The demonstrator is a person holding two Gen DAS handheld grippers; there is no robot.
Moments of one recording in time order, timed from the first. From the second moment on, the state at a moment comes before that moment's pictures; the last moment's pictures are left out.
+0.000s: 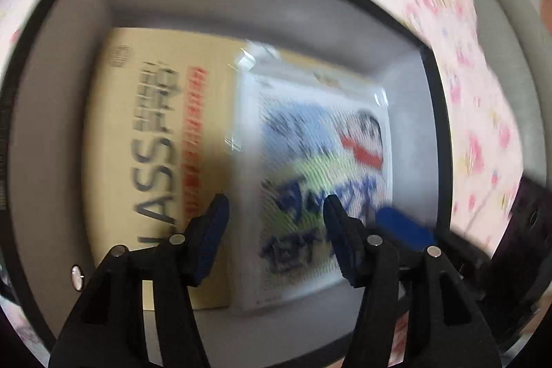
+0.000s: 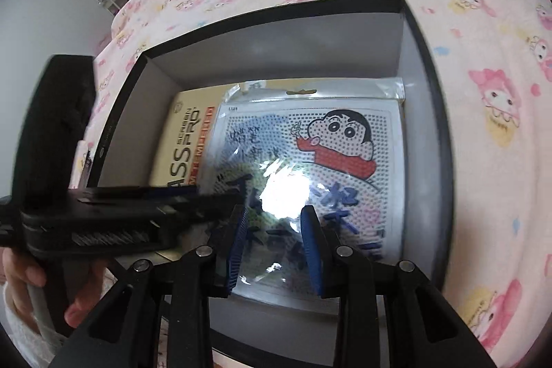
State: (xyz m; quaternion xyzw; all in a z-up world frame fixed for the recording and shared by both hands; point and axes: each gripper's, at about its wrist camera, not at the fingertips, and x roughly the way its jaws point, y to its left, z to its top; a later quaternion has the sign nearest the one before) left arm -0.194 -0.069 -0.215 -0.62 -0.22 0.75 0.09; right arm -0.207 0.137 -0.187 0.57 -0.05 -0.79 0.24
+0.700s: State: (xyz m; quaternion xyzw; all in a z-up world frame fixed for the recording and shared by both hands) left arm -0.167 -0.104 -0.229 -0.63 -0.23 0.74 0.07; right arm -0.213 0.110 -0.215 0.59 -0.04 -0.77 0.24
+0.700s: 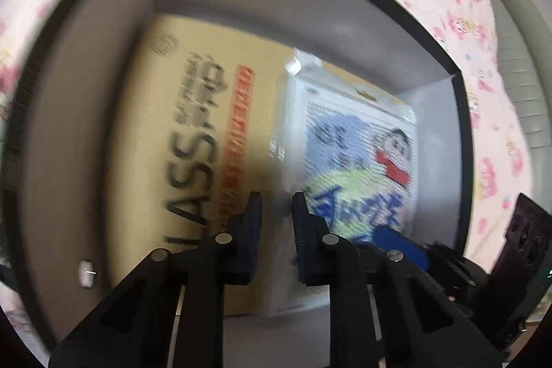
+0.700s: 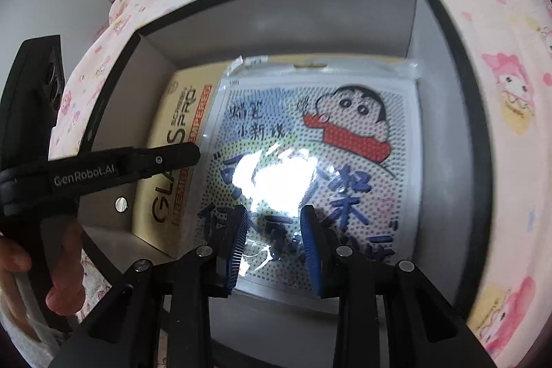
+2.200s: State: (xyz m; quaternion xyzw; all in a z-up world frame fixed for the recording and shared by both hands) left arm 0.028 -0.136 -0.017 -0.36 -0.13 0.92 0.07; right arm -0.020 0.014 -0.021 0.38 0.04 -0.88 0.28
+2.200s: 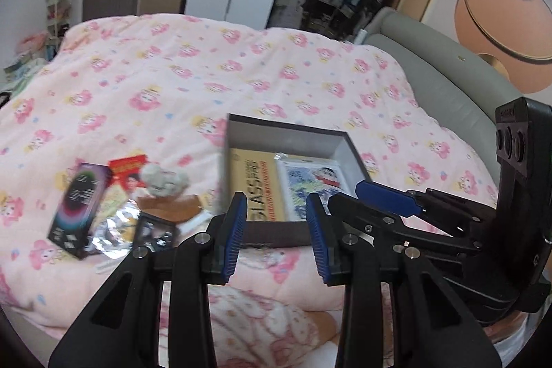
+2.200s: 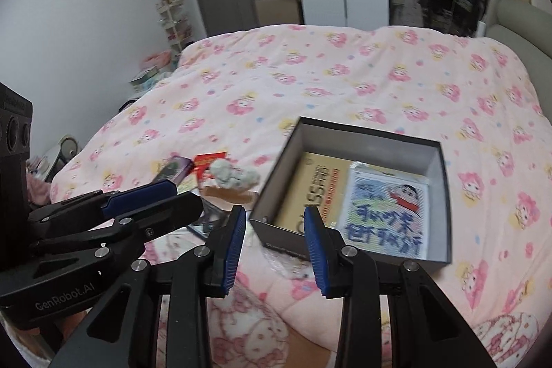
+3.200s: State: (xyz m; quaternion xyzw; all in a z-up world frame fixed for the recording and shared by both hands) left arm 0.042 -0.402 -0.195 -0.41 -0.32 0.82 -0.21; right arm -0.070 -0.191 -0.127 0.55 0.03 -0.70 0.44
